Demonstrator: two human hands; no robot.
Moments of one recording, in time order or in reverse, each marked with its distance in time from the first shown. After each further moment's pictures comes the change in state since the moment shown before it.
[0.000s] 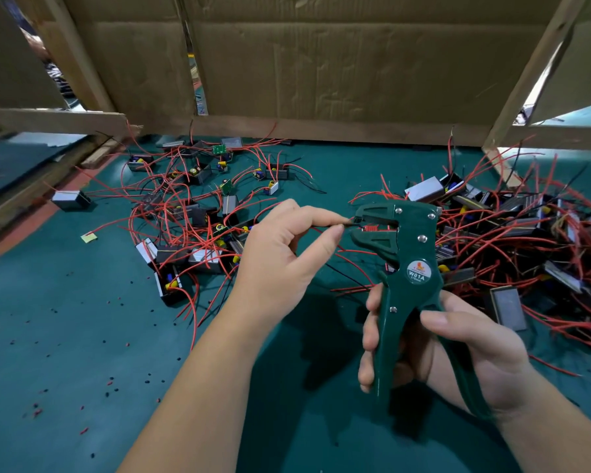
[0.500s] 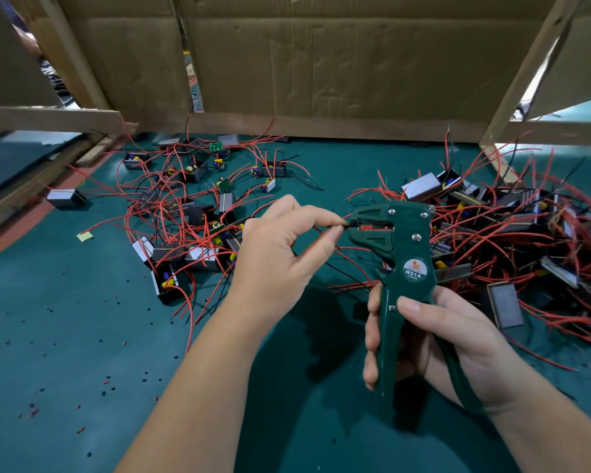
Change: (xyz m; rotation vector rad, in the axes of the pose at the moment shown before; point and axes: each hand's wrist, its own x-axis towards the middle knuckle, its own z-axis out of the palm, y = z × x) left_hand -0.001 0.002 -0.001 0.108 -0.015 0.038; right_hand -0.004 0.006 -0.001 -0.241 0.282 0.009
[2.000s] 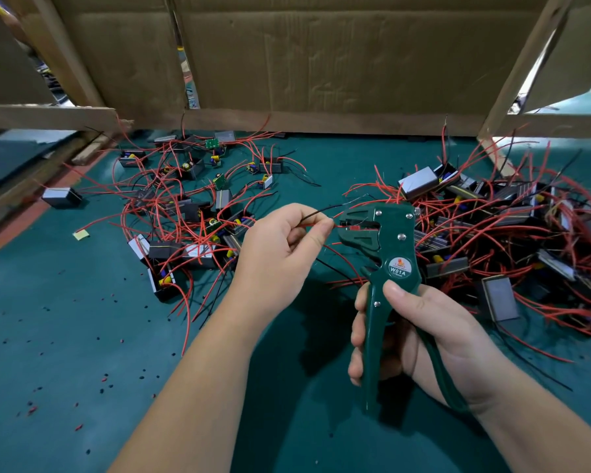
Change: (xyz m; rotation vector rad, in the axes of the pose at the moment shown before) left_hand -0.002 -0.011 0.009 -0.139 -0.042 -0.209; right_hand 0.003 0.006 0.011 0.006 0.053 0.053
